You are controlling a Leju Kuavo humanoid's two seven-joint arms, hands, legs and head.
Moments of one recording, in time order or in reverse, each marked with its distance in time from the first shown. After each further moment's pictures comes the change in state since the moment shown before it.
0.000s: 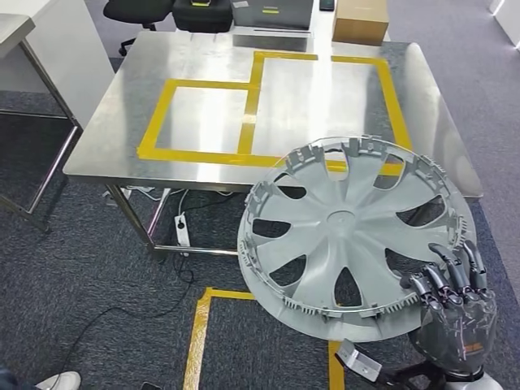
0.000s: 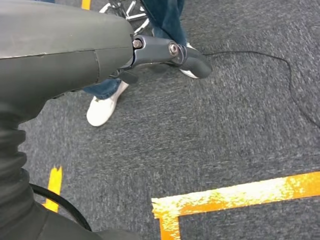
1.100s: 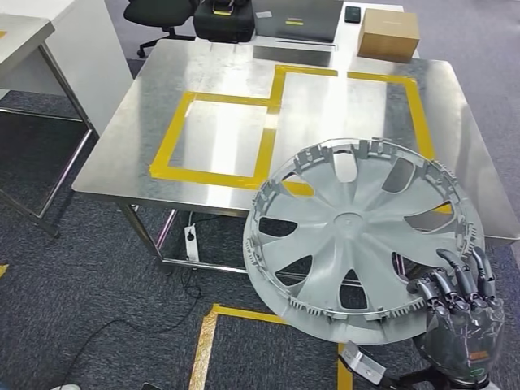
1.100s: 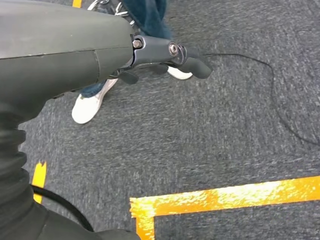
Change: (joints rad) left arm 0.004 0.008 0.035 0.000 -0.019 -0.029 -0.022; right arm 0.026 0.000 -0.007 -0.011 0.028 0.000 0.040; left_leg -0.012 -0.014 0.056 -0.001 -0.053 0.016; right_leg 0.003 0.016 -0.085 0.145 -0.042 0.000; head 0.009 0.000
